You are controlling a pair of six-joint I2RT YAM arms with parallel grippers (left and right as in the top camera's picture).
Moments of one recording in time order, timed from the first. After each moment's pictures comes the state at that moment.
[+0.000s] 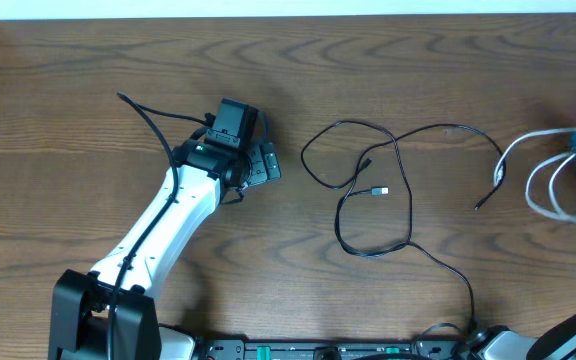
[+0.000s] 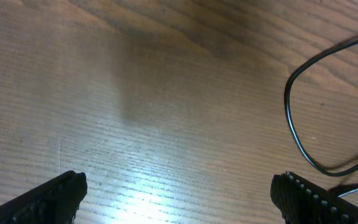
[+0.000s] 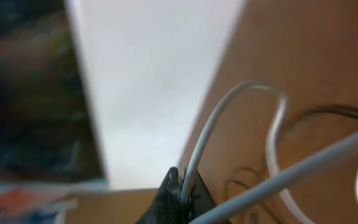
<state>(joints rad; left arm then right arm) -0.33 1.55 1.09 -0.73 -0.05 -0.56 -0.84 1.46 0.78 0.14 -1.16 0.94</state>
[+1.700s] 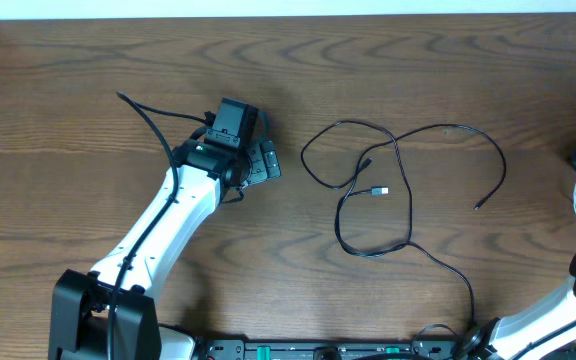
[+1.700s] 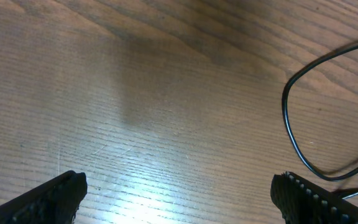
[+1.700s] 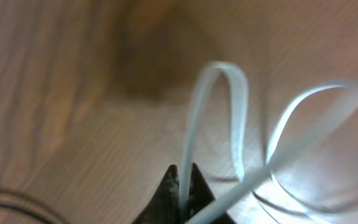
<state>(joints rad) -0.33 1.55 1.09 -0.71 -0.05 -0.56 -0.61 1.96 1.42 -0.72 -0.01 0.24</state>
